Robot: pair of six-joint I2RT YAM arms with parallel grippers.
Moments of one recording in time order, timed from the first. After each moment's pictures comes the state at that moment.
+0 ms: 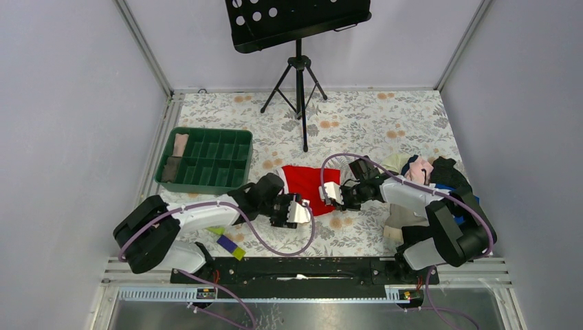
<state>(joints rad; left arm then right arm) -0.87 1.37 0.60 -0.05 0.41 0.80 0.49 1.45 0.66 -0.41 -0.60 -1.15</state>
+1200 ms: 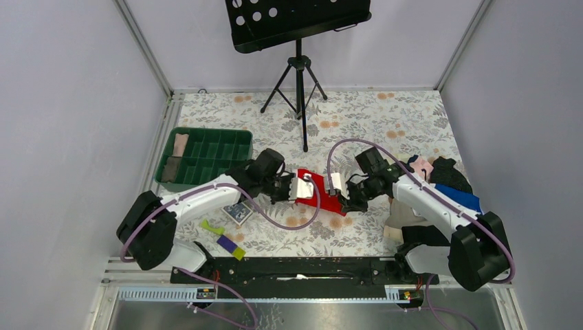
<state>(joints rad) -0.77 1.41 0.84 -0.31 0.47 0.80 0.49 1.27 0.80 -0.79 -0.66 -1.00</state>
